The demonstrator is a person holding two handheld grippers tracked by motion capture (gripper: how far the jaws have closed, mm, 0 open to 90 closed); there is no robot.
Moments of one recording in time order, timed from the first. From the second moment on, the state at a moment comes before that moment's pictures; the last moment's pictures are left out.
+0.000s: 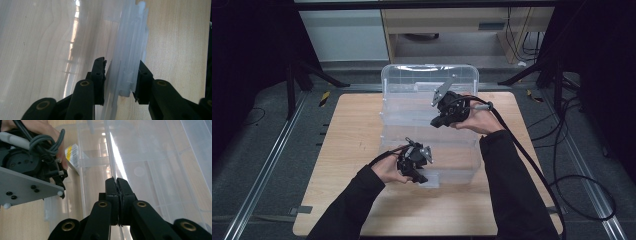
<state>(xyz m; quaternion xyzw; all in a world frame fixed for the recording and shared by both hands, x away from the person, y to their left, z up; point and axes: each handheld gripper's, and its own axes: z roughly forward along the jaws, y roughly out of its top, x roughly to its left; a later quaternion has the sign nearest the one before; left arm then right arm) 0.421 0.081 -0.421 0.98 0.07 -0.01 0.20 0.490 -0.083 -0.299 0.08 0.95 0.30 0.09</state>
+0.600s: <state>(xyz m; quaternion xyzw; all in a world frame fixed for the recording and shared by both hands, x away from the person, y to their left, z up) 0.419 0.082 -0.420 0.98 0.07 -0.01 0.20 0.468 -0.090 -0.312 0.08 0.94 0.32 0.08</state>
